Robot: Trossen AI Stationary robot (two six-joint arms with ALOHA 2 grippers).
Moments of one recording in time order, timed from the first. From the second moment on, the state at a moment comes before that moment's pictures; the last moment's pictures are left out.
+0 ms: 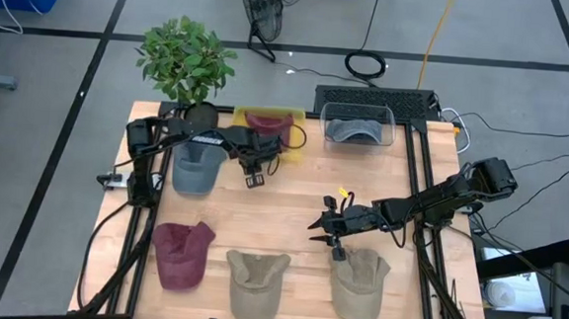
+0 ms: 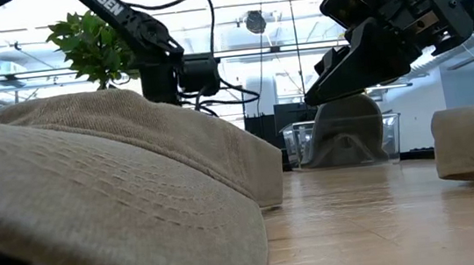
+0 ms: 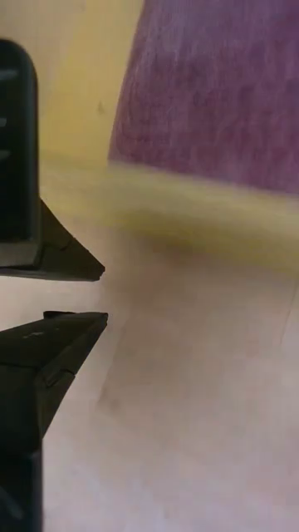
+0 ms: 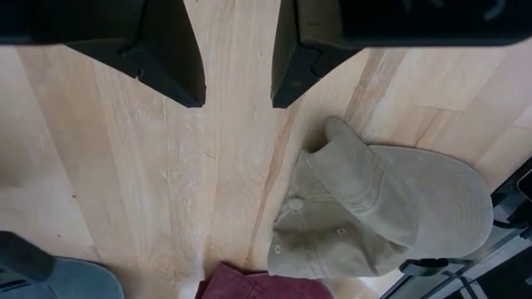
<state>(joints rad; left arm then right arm) 0.36 1.91 1.22 -0.74 -0.16 0.05 0.26 1.49 0.52 0.48 0.05 0.07</state>
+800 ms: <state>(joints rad) 0.35 1.90 1.22 -0.72 -0.07 0.06 0.26 1.49 0.52 0.47 0.05 0.07</state>
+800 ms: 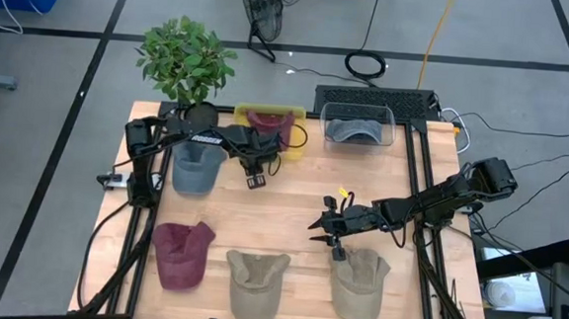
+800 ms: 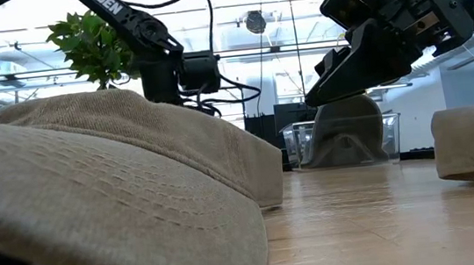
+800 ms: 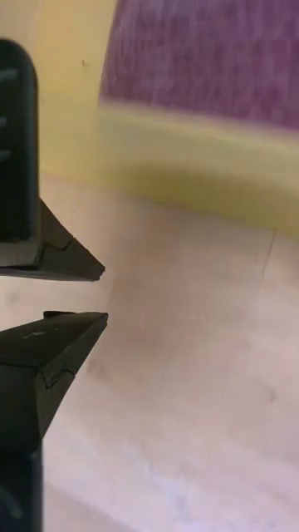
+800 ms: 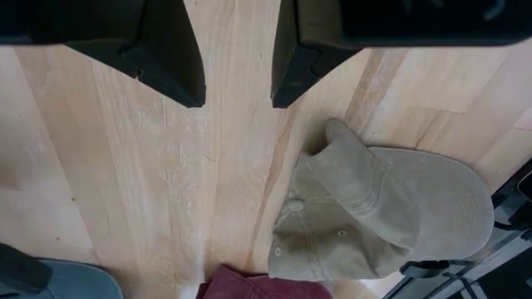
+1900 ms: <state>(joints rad) -0.19 1.57 1.23 -0.95 0.04 -0.16 0.26 1.49 0.52 0.45 0.05 0.11</state>
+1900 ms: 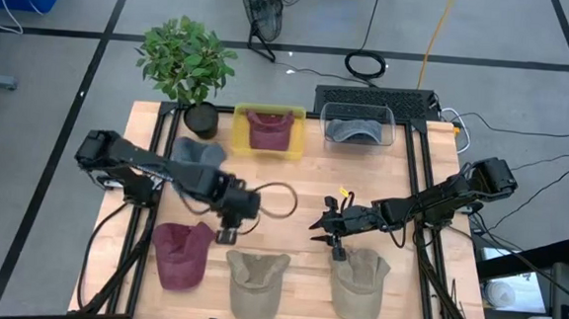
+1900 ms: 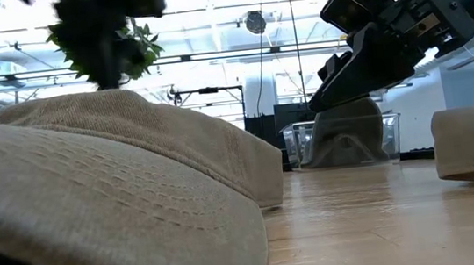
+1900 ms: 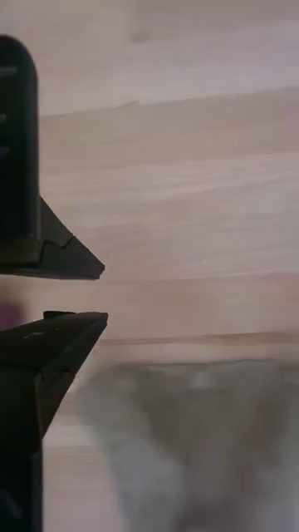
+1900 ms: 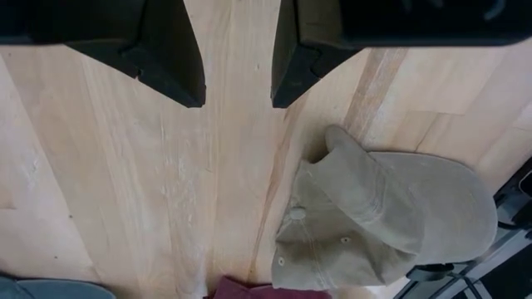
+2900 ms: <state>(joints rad) -0.58 1.56 1.23 -1.29 0.10 -0.97 0.21 1.49 0.52 0.45 0.05 -0.11</state>
